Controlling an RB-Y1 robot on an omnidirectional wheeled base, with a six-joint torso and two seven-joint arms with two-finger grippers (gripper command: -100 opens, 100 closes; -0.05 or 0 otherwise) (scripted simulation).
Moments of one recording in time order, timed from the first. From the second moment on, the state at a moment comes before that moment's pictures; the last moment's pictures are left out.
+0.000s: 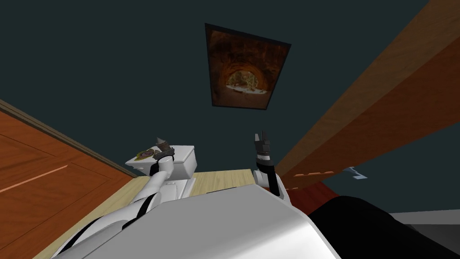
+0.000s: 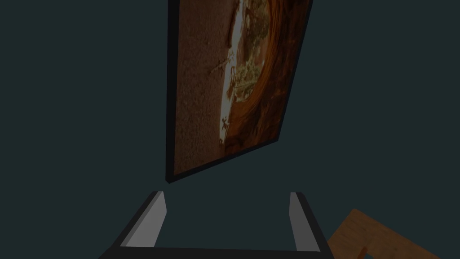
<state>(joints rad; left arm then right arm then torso) -0.38 0.36 0.39 -0.87 1.58 -0.40 0.21 0.47 0.02 -0.06 -2.30 0.09 -0.52 -0.06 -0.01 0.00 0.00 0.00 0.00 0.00</state>
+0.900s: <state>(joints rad) -0.24 0.48 0.43 -0.88 1.52 -0.30 0.39 0.47 0.02 -0.06 -2.30 0.09 -0.52 -0.06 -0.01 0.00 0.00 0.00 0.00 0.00</state>
